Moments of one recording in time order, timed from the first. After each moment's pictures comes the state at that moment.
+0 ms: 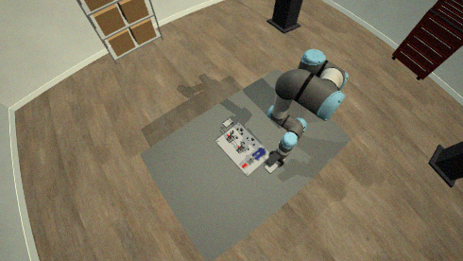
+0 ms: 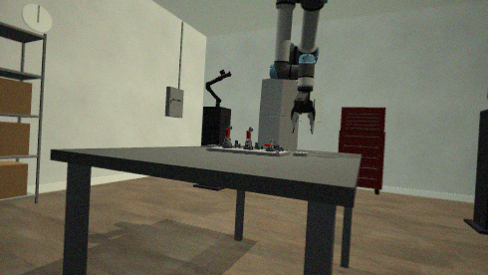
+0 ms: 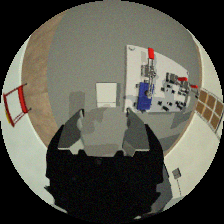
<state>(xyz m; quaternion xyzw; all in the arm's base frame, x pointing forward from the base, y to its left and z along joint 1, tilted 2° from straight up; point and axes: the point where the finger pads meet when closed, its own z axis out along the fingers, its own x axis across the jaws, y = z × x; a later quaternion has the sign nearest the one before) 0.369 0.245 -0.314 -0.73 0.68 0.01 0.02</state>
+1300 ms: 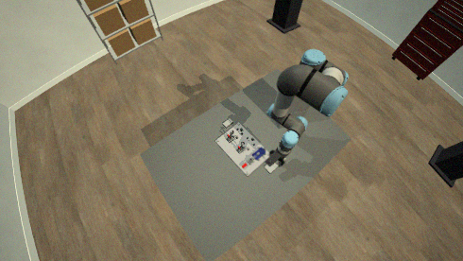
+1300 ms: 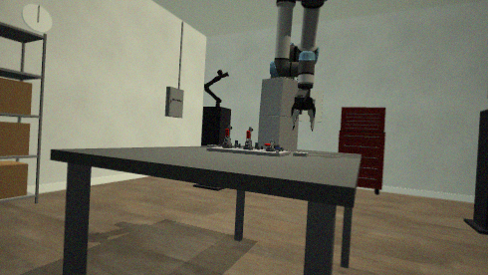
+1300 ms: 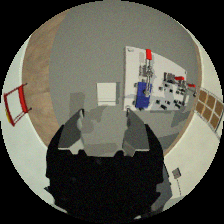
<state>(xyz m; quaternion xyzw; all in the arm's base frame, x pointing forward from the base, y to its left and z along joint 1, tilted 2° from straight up) 0.369 0.244 -0.299 -0.73 0.68 0.01 0.02</state>
